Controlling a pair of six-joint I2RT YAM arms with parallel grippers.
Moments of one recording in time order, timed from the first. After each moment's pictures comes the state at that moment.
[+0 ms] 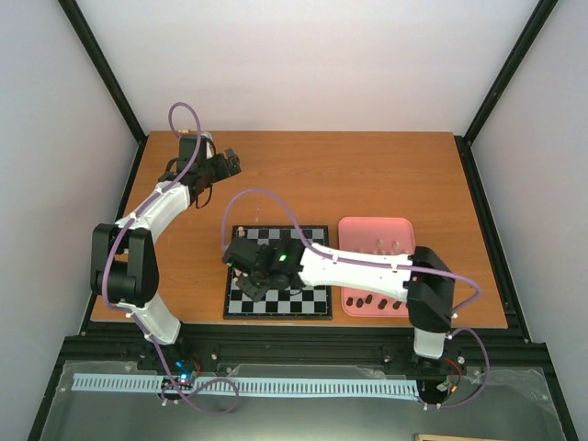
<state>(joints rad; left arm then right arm) -0.14 1.68 1.24 -0.20 0.07 -0.49 1.24 1.79 1.51 -0.77 0.13 0.28</state>
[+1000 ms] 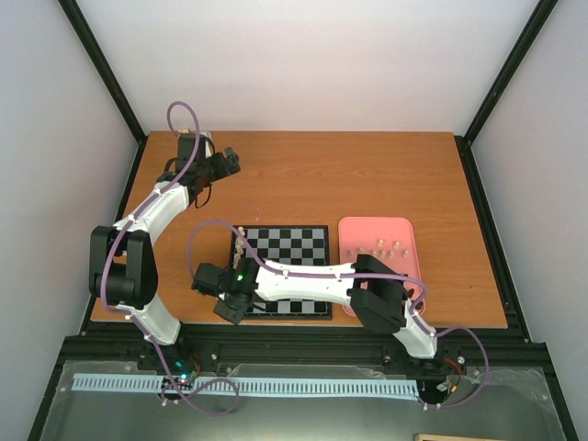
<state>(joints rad) -0.14 1.66 1.24 -0.20 0.07 -0.49 1.36 2.13 1.78 -0.89 0.07 0.19</state>
